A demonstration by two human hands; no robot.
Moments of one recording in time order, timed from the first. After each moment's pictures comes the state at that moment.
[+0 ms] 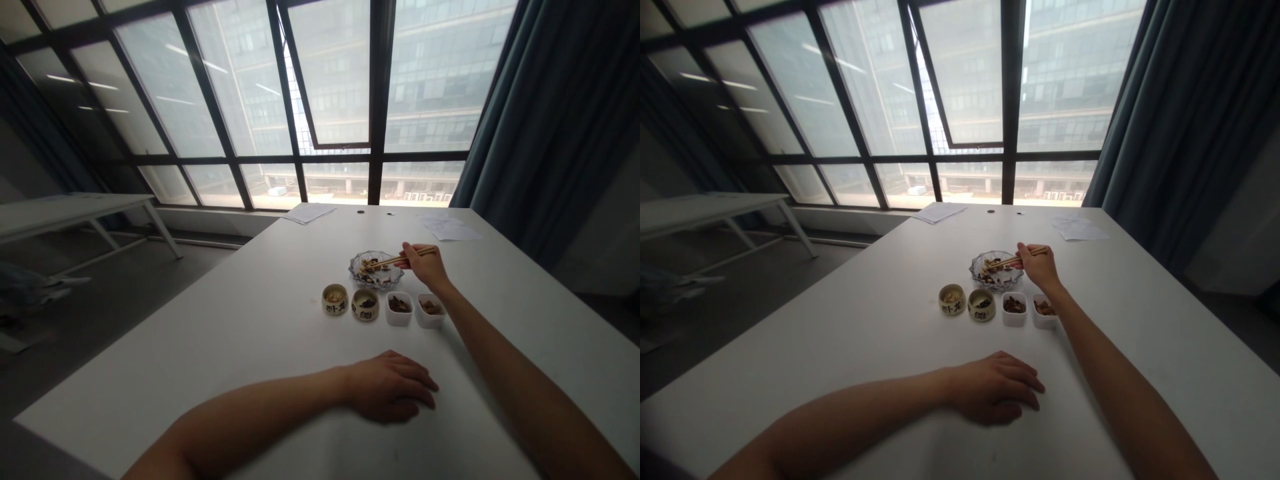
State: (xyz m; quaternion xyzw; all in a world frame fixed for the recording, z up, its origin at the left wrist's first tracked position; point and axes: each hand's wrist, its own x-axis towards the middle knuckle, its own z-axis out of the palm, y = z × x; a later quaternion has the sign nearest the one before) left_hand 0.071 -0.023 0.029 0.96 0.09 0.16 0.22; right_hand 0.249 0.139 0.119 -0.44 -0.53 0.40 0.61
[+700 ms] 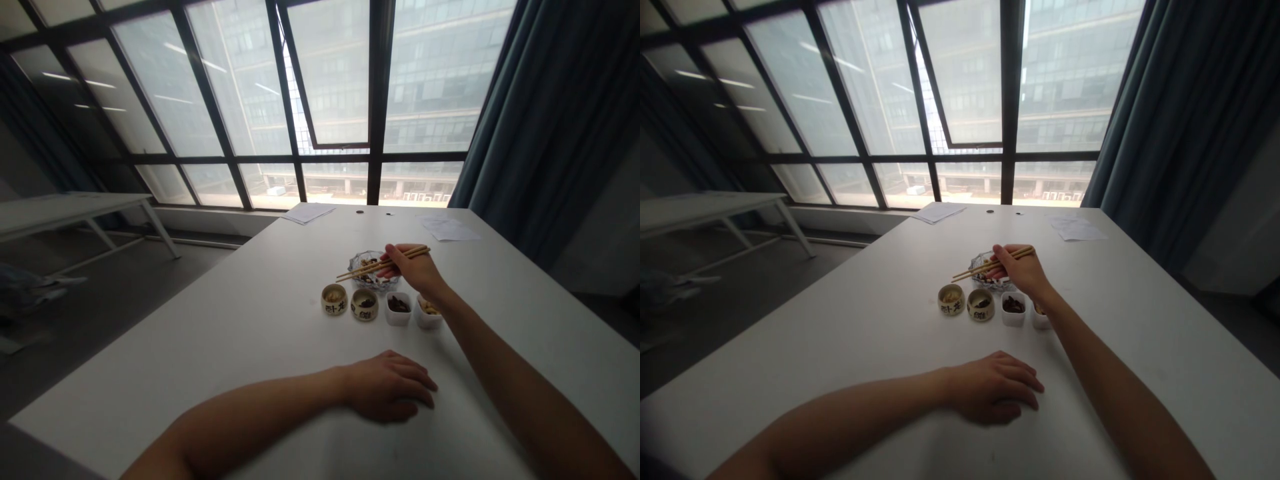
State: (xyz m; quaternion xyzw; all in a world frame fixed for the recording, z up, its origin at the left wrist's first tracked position) left_hand 0.072 -0.023 0.032 0.95 0.09 0.15 0.24; right_hand 0.220 0.082 0.158 -0.35 -0.59 0.49 0.54
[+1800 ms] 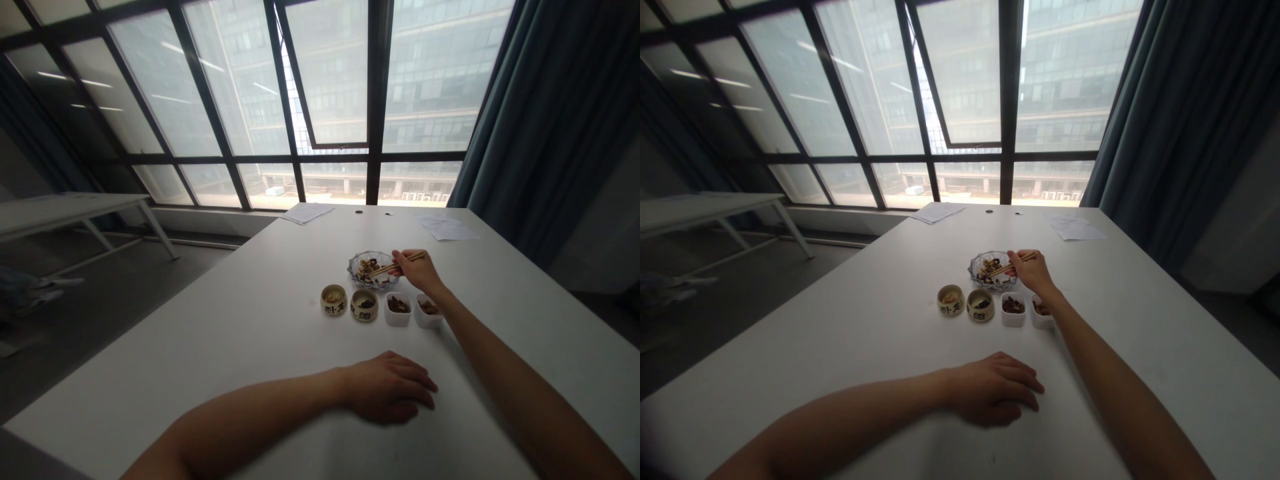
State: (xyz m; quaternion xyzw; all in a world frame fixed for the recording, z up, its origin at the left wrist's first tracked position) left_hand 0.072 -0.023 0.030 0.95 0.09 0.15 0.24; right_hand 0.244 0.140 0.102 -0.45 -0.58 0.40 0.55
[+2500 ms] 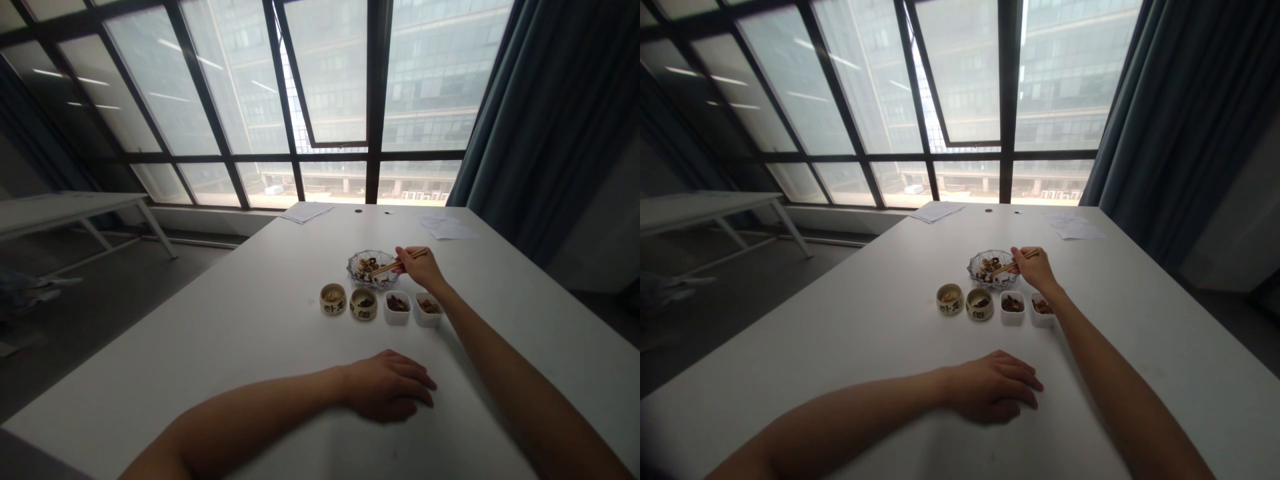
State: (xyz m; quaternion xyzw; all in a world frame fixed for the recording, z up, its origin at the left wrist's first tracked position) left_hand 0.072 -0.022 0.028 0.95 0.08 0.16 0.25; right_hand 0.253 0.149 0.097 -0.45 -0.58 0.38 0.56
